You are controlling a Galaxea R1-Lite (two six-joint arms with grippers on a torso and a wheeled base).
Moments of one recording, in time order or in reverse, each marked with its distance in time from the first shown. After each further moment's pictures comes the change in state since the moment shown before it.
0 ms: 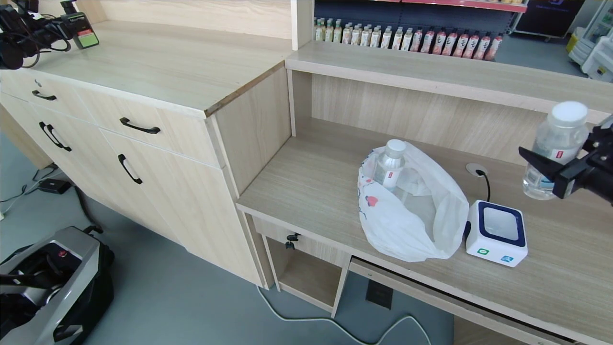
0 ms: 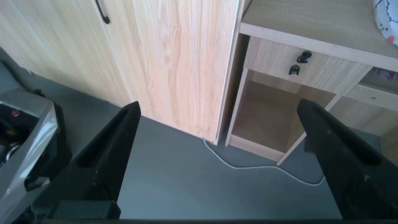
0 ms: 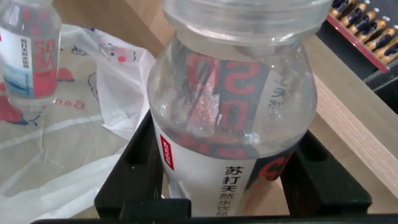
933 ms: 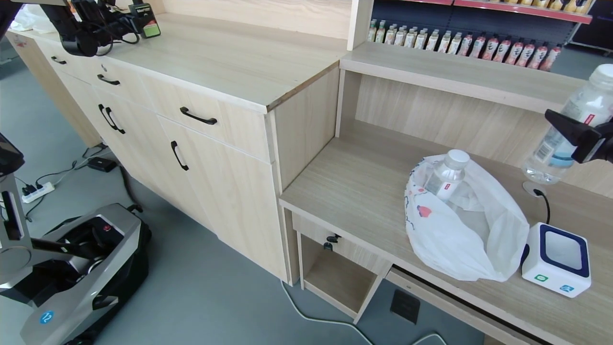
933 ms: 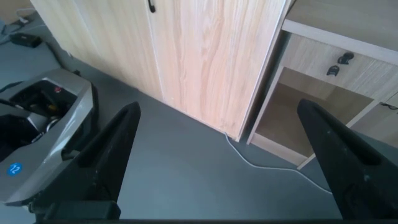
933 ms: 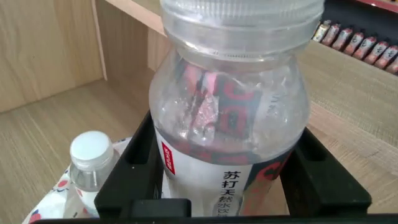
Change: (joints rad) left arm 0.000 0.000 0.000 0.000 0.000 0.000; right arm -0.031 0.005 -0.130 0.013 -0.072 0.392
